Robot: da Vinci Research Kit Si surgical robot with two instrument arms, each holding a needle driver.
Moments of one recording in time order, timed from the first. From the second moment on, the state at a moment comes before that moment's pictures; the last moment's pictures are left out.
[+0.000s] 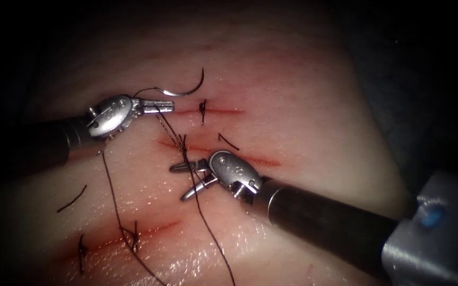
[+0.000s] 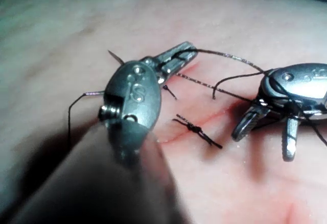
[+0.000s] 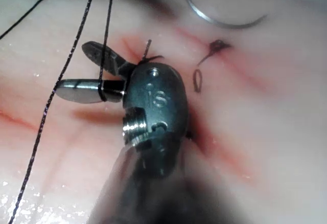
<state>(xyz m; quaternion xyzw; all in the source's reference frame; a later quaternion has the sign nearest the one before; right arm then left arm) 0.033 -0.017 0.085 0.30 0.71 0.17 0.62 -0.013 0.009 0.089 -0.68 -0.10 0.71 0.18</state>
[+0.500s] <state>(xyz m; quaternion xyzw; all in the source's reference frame) 0.031 -0.014 0.085 0.30 0.76 0.23 0.53 -0.015 0.004 0.092 -0.70 -0.14 0.69 0.09</state>
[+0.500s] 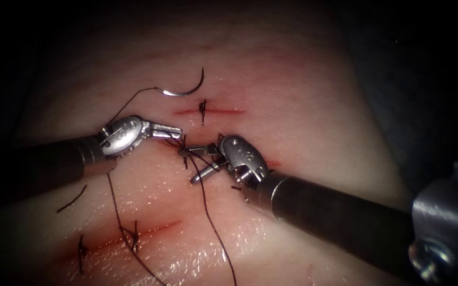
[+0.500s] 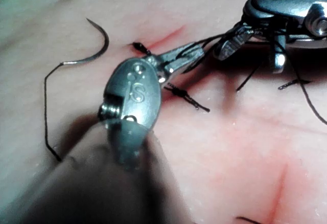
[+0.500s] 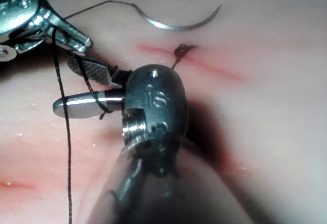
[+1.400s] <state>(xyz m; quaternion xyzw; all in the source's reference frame) 0.030 -0.014 0.086 0.32 0.74 0.26 0.53 -0.016 0.009 0.086 -0.72 0.05 0.69 0.02</state>
